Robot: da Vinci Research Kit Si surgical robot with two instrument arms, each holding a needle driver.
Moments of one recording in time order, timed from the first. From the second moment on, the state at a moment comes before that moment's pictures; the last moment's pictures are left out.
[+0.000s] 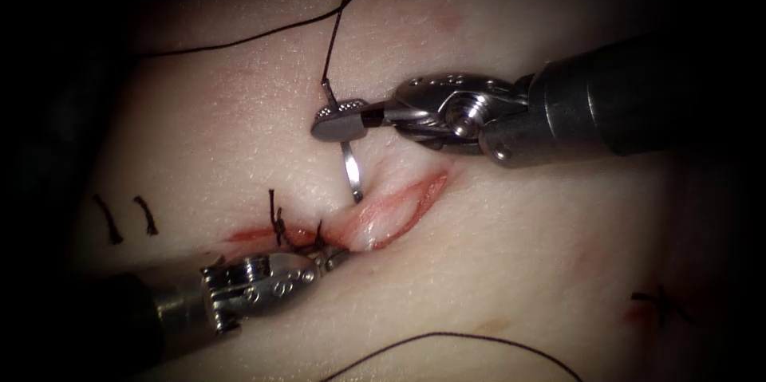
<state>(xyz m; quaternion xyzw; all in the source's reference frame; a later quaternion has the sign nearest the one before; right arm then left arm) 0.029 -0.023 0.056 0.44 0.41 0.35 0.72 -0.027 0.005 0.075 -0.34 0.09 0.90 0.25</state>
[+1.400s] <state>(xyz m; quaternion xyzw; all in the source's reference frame) 0.030 -0.019 0.054 0.24 0.61 0.16 0.74 -0.027 0.004 0.073 -0.34 0.09 0.90 0.25</state>
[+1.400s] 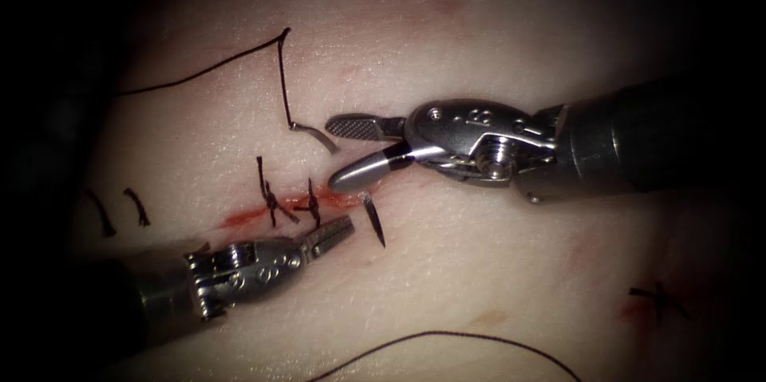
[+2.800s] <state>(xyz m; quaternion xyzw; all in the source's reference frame) 0.028 -0.023 0.055 0.35 0.44 0.25 0.78 -0.027 0.004 0.073 -0.34 0.09 0.90 0.25</state>
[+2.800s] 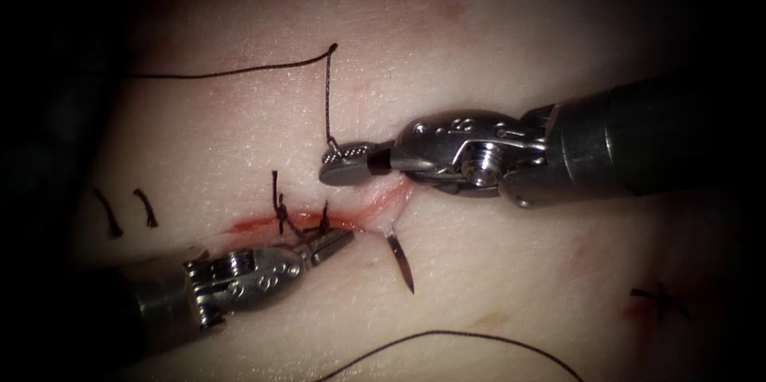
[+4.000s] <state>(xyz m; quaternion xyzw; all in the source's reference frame) 0.023 -0.016 0.056 0.26 0.57 0.30 0.72 -0.034 0.005 0.068 -0.41 0.27 0.87 0.10</state>
